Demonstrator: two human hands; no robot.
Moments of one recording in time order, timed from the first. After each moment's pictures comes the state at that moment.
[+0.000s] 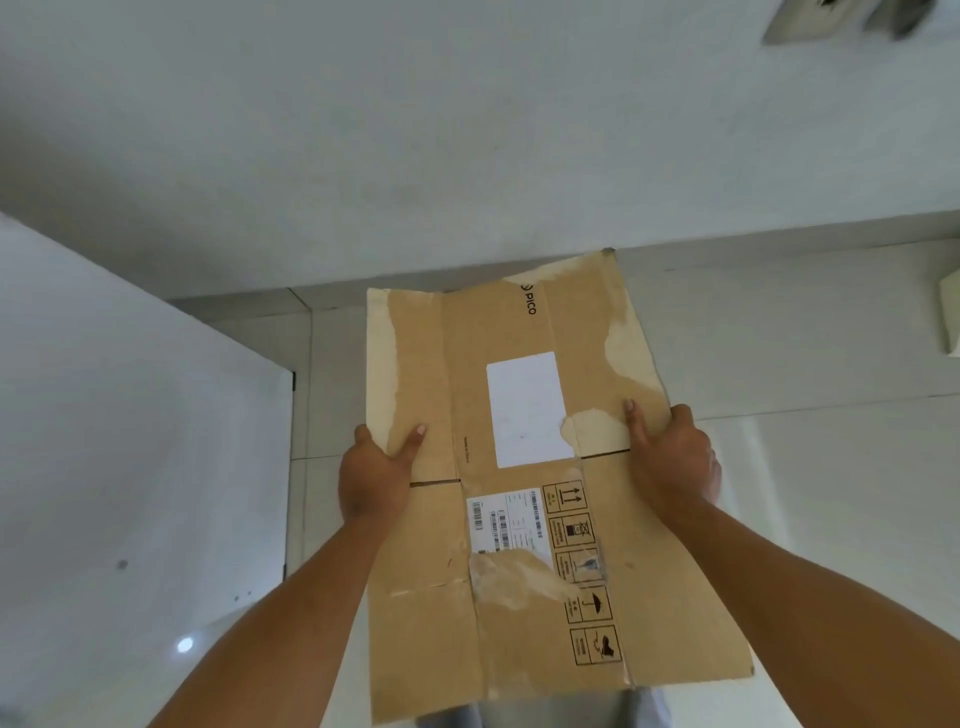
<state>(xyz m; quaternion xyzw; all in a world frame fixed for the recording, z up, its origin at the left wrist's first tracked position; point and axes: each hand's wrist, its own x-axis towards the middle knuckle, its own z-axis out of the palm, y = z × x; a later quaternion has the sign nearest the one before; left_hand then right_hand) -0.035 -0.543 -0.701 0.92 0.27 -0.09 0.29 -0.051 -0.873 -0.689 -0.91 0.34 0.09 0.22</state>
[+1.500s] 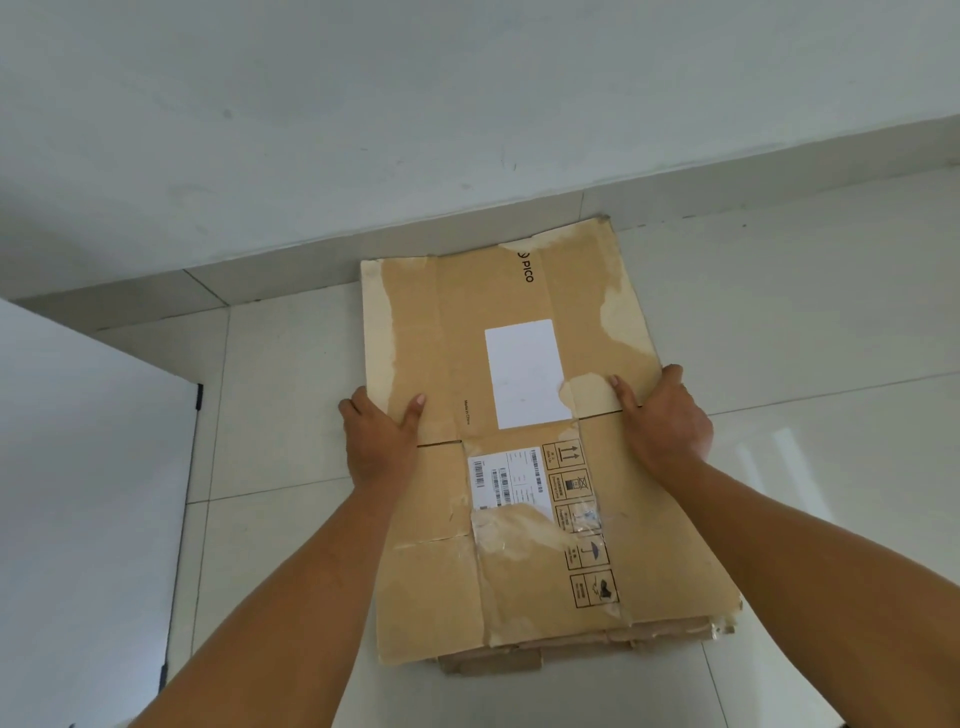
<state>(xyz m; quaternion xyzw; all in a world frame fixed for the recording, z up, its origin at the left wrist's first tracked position) 0.045 -0.589 -0.939 0.94 0.23 -0.03 0.25 0.012 -0.916 -0.942 -0.93 0.31 0.06 0.20</state>
